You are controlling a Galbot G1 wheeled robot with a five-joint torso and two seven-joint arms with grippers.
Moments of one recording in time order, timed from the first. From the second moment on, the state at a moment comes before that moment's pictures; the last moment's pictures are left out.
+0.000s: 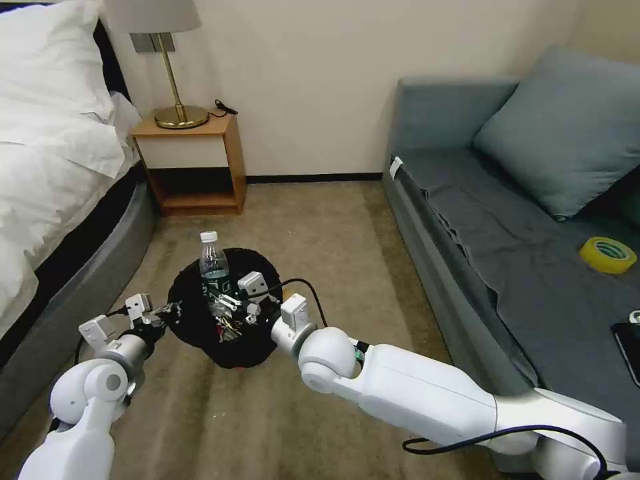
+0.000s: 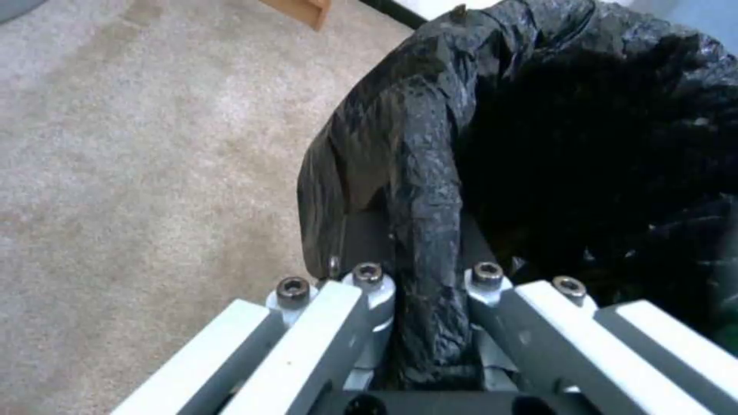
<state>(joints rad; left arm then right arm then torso) 1.27 -1.20 -0.78 -1.82 -0.87 0.54 0.00 -0.43 1.21 -0.74 1.70 0.78 -0.02 0.31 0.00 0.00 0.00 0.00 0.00</state>
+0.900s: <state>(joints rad) 1.30 -1.23 -0.82 -1.93 -0.81 0.49 -0.07 -0.71 1.06 -0.36 1.82 0.42 -0.04 0.47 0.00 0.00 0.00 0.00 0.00</state>
